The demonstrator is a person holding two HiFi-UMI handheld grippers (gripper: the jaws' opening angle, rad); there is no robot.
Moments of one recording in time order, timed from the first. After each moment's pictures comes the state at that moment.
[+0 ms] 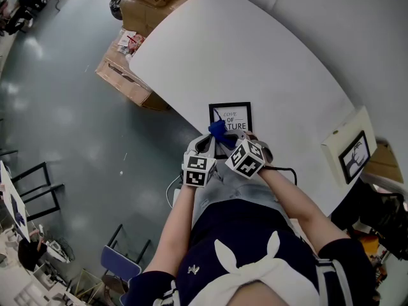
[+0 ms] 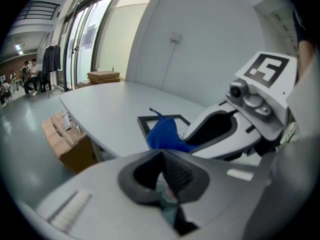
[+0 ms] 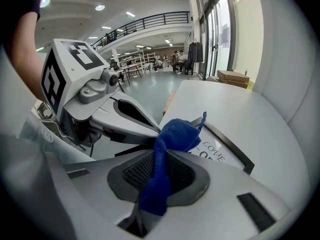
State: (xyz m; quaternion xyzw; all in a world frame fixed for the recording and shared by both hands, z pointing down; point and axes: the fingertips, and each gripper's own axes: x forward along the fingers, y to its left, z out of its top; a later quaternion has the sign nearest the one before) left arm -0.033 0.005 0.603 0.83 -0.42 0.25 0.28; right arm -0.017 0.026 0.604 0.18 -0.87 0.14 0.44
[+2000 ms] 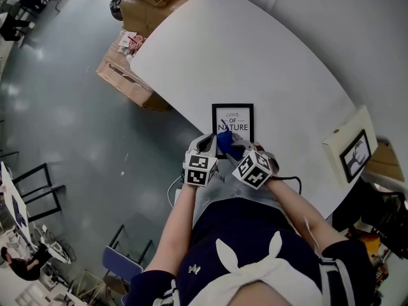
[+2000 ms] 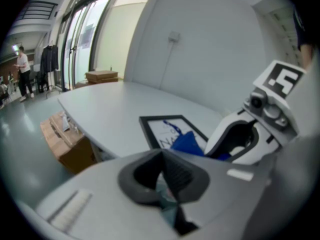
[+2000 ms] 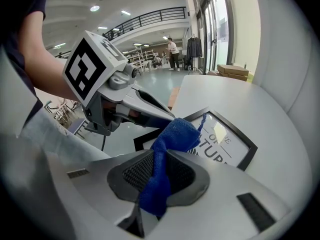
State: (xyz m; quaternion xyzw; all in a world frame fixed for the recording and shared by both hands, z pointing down) left arm -0.033 0.004 0.603 0.83 -0.41 0.26 0.27; right arm -0.001 0.065 0.603 0.18 -0.86 0.17 0.45
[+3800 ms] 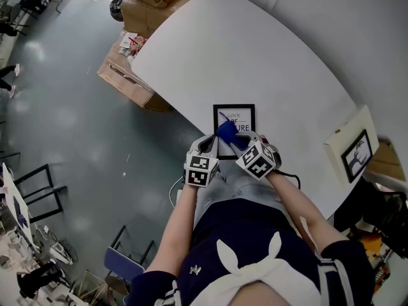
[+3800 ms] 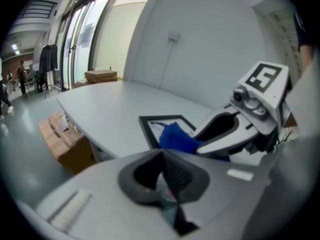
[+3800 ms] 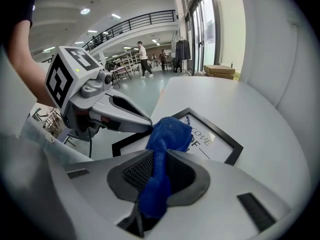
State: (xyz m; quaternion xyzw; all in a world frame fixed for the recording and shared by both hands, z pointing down) left arm -0.032 0.005 0.602 0.83 -0.41 0.26 0.27; right arm 0.016 0.027 0.605 0.23 -0.85 0.18 0.43
